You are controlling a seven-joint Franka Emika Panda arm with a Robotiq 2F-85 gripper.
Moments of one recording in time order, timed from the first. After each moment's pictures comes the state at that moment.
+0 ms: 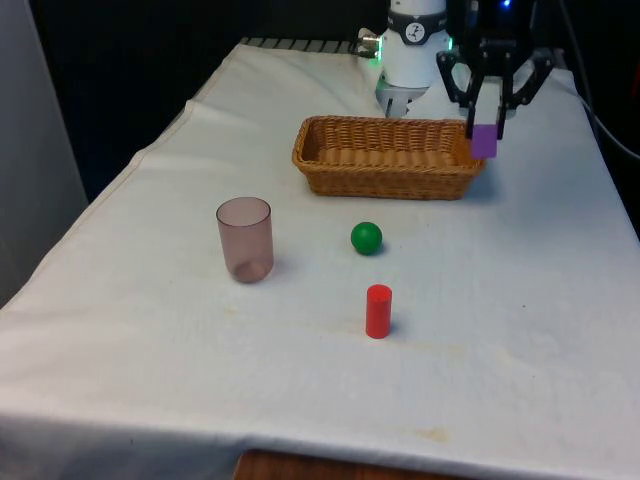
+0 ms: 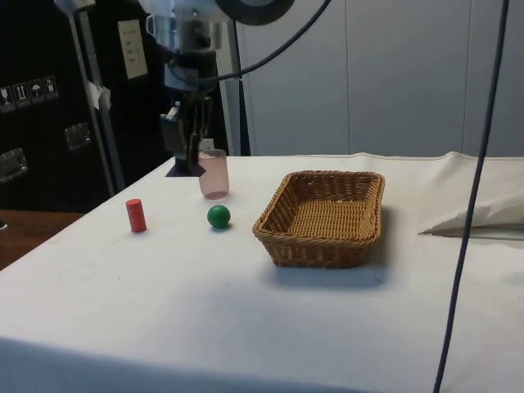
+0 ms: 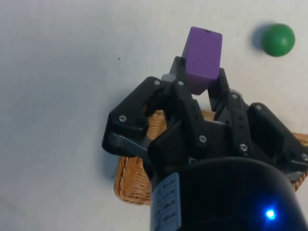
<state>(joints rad) 0.26 0.15 -0.07 -2.23 -0.10 2.59 0.21</state>
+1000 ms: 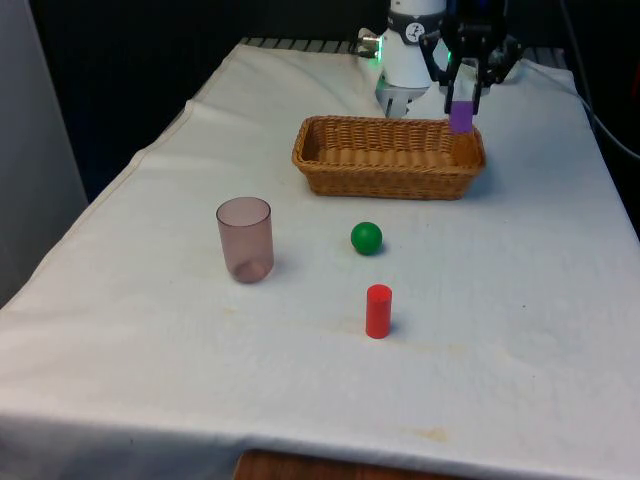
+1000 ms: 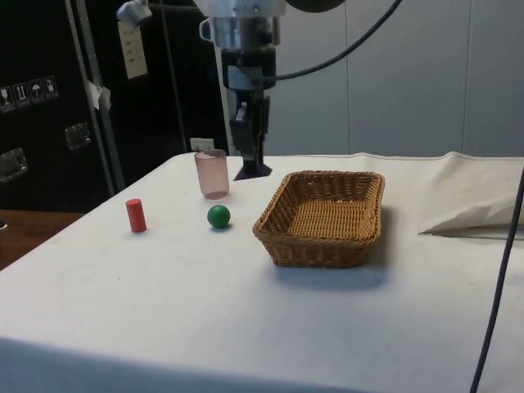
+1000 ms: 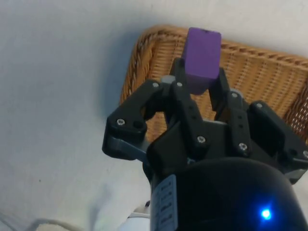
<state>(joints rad) 0.25 -0.03 -0.08 -2.46 -0.10 2.51 0.16</state>
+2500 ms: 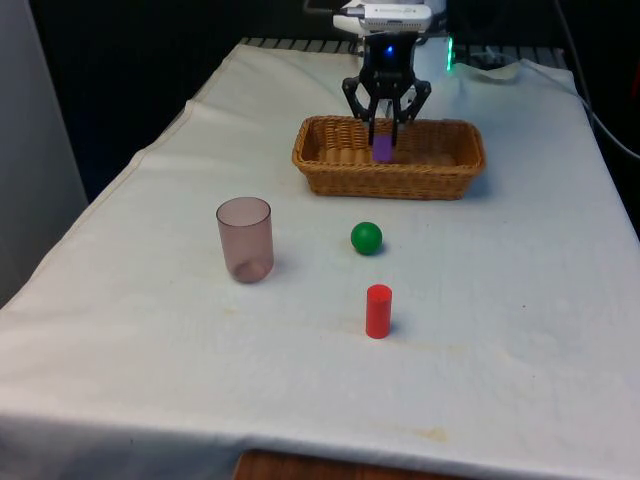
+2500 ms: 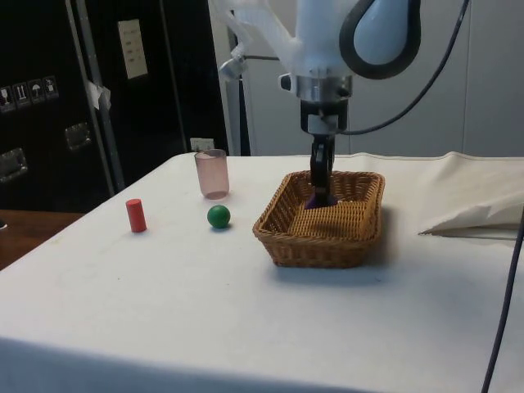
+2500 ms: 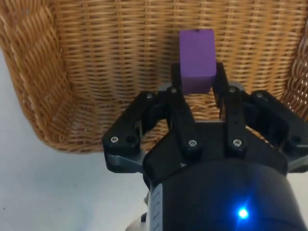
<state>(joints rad) 0.24 0.01 -0.32 -2.75 -0.10 2.85 -0.09</state>
